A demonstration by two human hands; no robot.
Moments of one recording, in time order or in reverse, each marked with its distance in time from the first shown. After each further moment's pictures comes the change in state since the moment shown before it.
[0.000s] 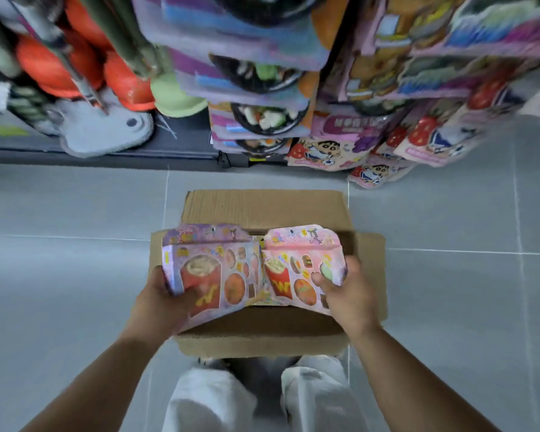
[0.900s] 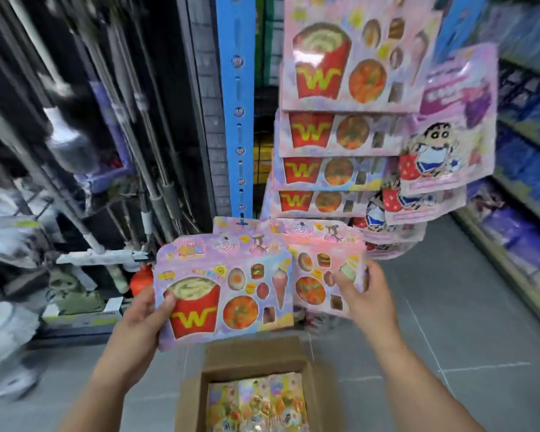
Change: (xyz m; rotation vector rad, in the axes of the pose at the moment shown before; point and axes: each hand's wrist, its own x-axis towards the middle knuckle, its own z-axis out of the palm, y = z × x) left_hand -0.351 0.224 -0.238 -0.725 -0.208 0.678; right_hand -0.301 -0.249 -0.347 0.570 0.298 -0.546
